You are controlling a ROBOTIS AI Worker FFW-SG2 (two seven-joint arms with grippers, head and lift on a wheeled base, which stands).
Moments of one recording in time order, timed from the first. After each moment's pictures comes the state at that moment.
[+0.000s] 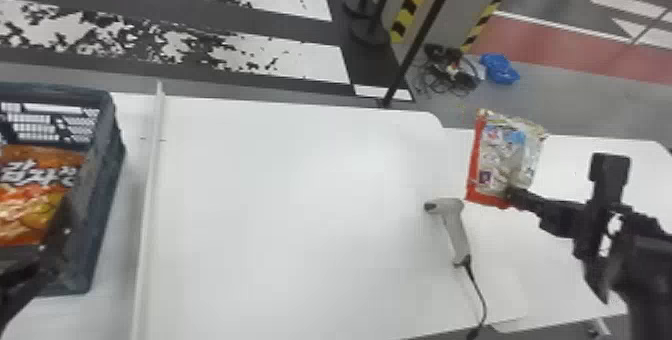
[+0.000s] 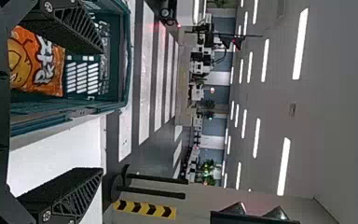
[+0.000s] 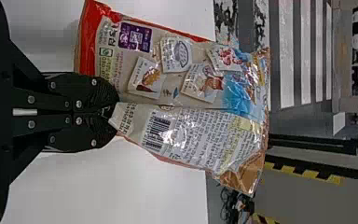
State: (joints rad) left arm 0.69 0.08 0.03 -2.06 0.13 -0.15 -0.16; right arm 0.16 -0.43 -0.65 -1.66 -0.05 0.82 0.61
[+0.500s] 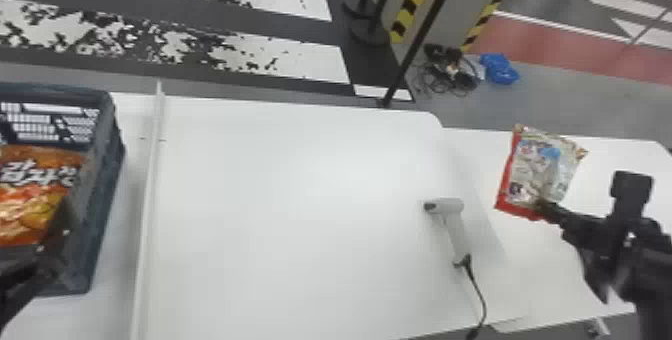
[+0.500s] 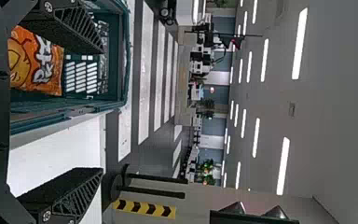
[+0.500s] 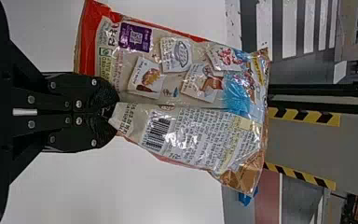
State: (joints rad) left arm 0.70 0.08 0.03 -2.07 0.13 -0.15 -0.16; right arm 0.10 -0.49 -0.70 -1.38 -0.04 0.63 0.51
